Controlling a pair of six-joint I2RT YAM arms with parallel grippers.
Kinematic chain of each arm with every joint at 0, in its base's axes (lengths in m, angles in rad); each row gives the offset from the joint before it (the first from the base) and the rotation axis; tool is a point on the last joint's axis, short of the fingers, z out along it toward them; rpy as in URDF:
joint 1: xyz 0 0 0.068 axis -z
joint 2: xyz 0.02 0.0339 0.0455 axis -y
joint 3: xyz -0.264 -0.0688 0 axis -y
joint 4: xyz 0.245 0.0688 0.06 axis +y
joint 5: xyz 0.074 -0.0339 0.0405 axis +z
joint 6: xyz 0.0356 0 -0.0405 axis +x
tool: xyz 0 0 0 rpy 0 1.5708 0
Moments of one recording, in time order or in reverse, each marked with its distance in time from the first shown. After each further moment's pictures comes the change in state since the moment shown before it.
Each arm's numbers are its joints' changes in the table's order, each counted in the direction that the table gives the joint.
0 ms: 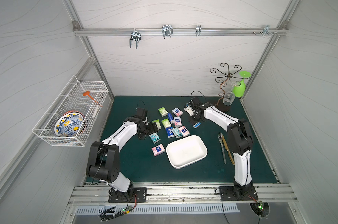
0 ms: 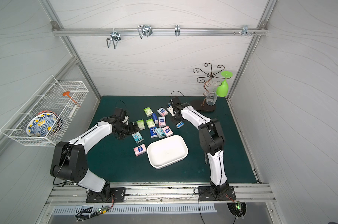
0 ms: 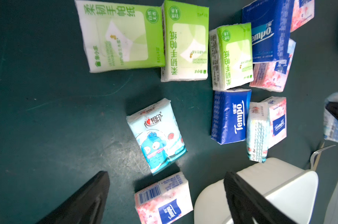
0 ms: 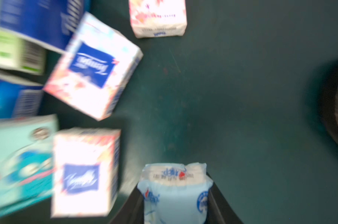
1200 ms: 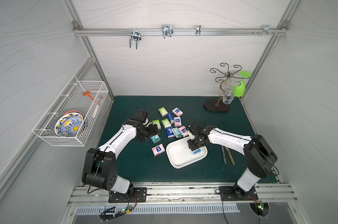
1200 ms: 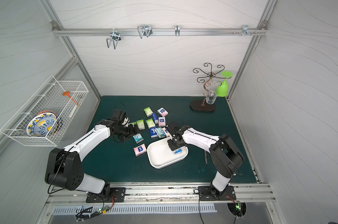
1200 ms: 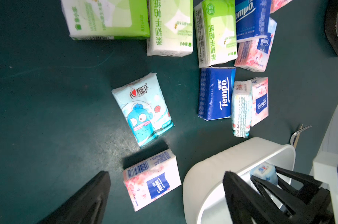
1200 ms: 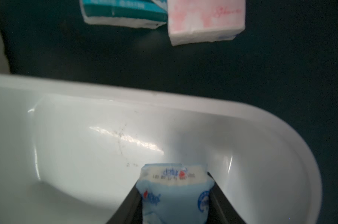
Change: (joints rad) left arm 0.026 0.091 -0.051 0.031 -0.044 -0.024; right arm -0.229 0.317 -0.599 -0.115 0.030 0.389
